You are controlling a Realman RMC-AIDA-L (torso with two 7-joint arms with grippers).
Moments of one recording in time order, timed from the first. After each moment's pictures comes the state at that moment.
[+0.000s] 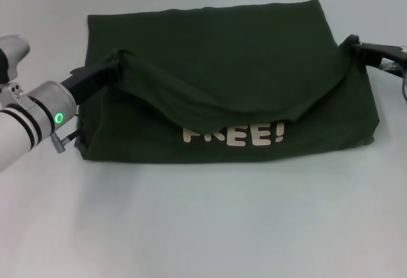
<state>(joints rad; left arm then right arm) -0.79 -2.16 0.26 0.31 1.79 0.80 -1.29 0.79 2.01 -0.31 -0.33 -1.98 -0.72 1.45</state>
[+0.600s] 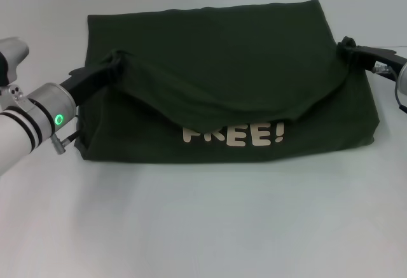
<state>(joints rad) -0.78 -2.16 0.26 0.30 1.75 0.80 -1.26 0.79 2.02 -0.32 -0.31 -1.93 -0.71 1.41</state>
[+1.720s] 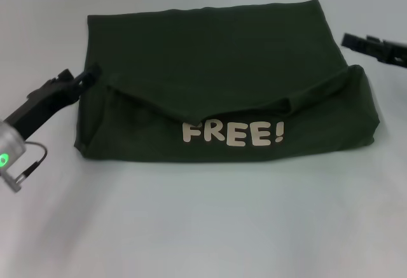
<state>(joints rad) -0.56 -2.16 0.36 0.41 1.63 1.10 -1.34 0.61 1.99 -0.49 -0.59 -1.89 -1.17 1.74</state>
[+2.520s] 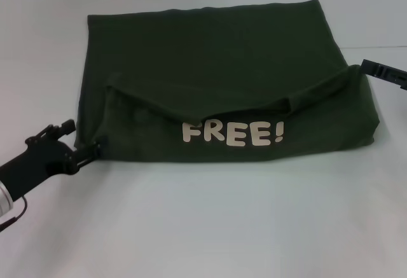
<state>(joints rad) -0.36 -2.16 0.62 0.55 1.68 1.18 -1.12 0.51 1.96 -0.47 -0.58 -1.89 -1.32 1.82</state>
